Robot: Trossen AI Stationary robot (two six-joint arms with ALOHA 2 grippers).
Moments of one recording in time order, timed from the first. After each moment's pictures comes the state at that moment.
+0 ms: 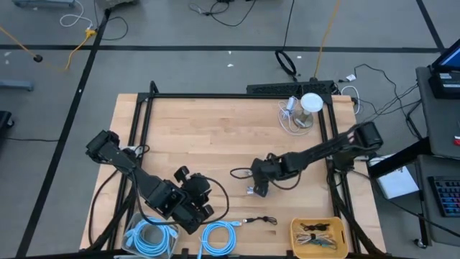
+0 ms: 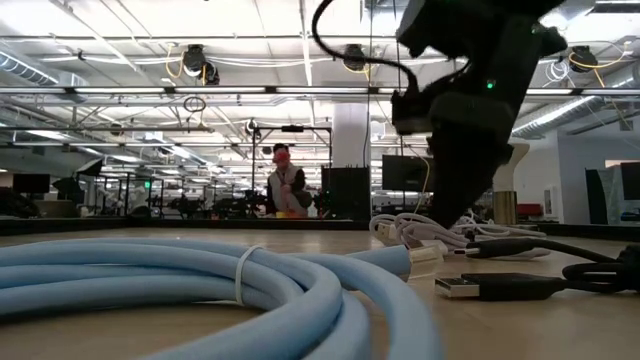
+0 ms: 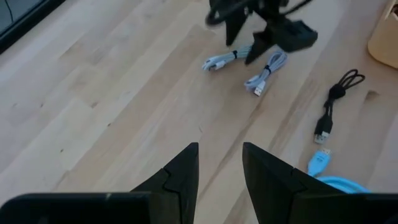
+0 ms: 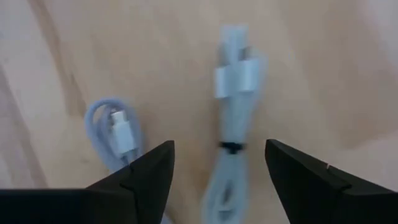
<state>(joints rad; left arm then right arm) -0.62 1.76 1.66 -1.17 -0.66 -1.11 0.23 1.69 0.93 -0.40 0.13 0.66</state>
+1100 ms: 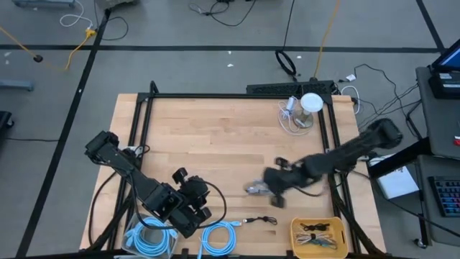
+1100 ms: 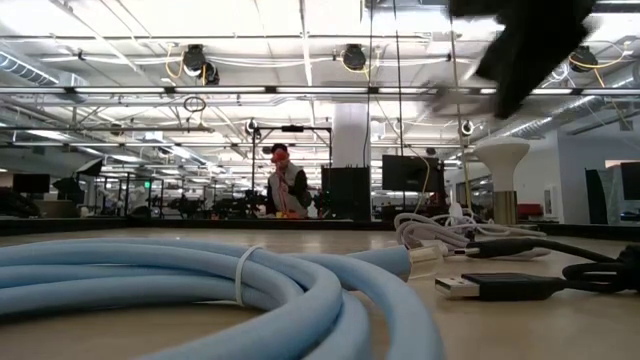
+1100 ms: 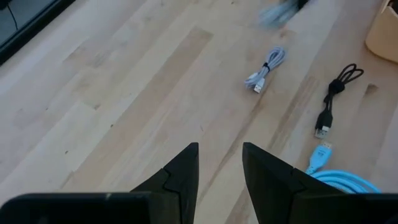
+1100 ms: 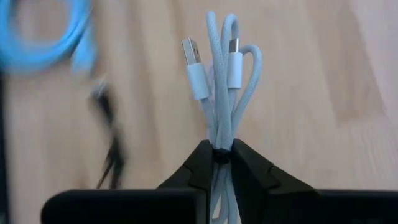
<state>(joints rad) -0.65 1.76 1.66 -1.19 -0.68 -1.12 0.42 1.45 1.05 -0.69 0.15 0.60</state>
